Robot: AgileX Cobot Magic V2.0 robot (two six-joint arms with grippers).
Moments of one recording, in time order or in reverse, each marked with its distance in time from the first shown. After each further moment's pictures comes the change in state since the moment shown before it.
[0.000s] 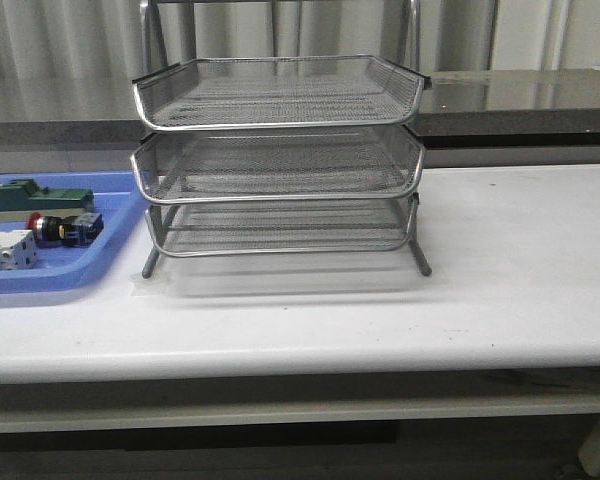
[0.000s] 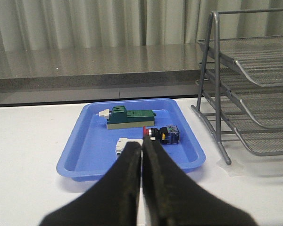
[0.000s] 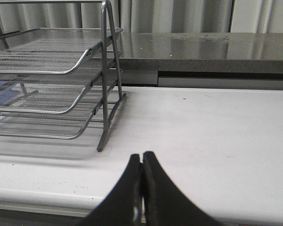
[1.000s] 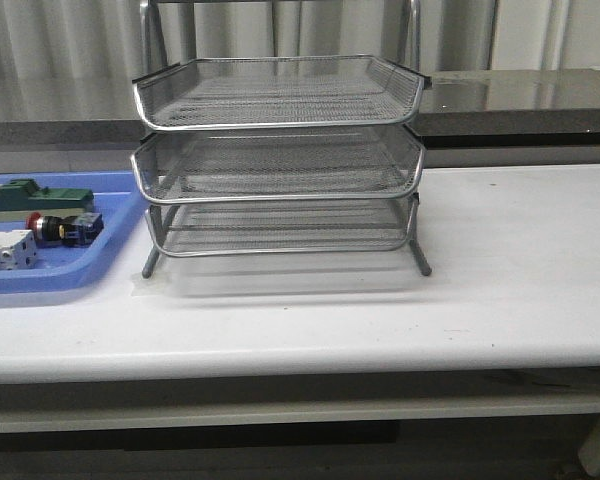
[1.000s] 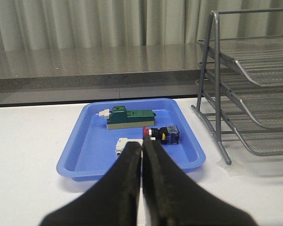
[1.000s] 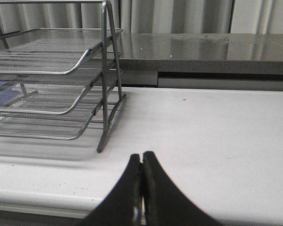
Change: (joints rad) left arm 0.000 0.000 0.000 0.000 0.000 0.000; right arm 0.000 0.000 0.001 0.000 -0.012 -0.003
